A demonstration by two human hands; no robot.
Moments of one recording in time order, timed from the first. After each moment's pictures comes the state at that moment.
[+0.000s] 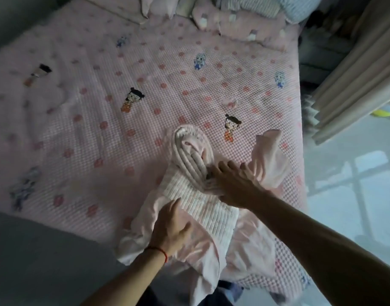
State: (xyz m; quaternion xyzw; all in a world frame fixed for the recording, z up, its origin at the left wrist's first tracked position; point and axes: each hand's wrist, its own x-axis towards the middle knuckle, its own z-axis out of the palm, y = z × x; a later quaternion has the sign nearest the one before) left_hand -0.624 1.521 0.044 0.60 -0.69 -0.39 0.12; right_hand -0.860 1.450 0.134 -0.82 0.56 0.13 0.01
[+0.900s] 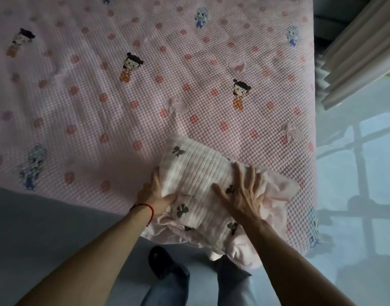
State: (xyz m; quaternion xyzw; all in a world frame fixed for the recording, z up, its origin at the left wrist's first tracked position) left_hand -0.538 1.480 0.039 0.66 -0.59 -0.46 -0.04; right_hand -0.798 1.553 0.056 -0.49 0.82 -0.08 0.29
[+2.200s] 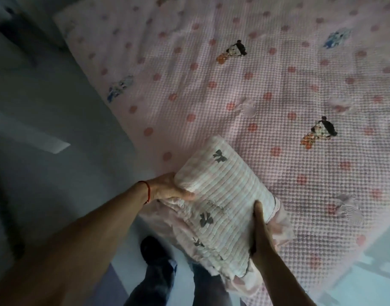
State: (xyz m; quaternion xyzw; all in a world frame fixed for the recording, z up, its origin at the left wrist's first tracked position) left_hand -0.593 1.552 0.095 0.68 -0.34 -0.65 0.08; right_hand -0.911 1.542 0.019 -0.16 0.74 -0.13 0.64
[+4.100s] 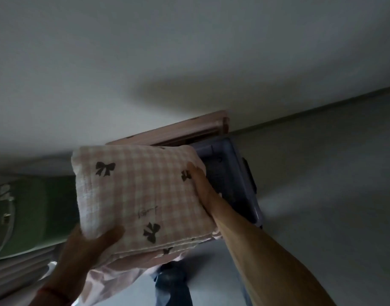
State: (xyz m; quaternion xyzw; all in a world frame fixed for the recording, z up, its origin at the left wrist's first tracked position) left_hand -0.539 2.231 0.015 0.48 0.71 0.05 0.51; right_hand -0.285 2.190 -0.130 -0.61 -0.04 0.67 0.42
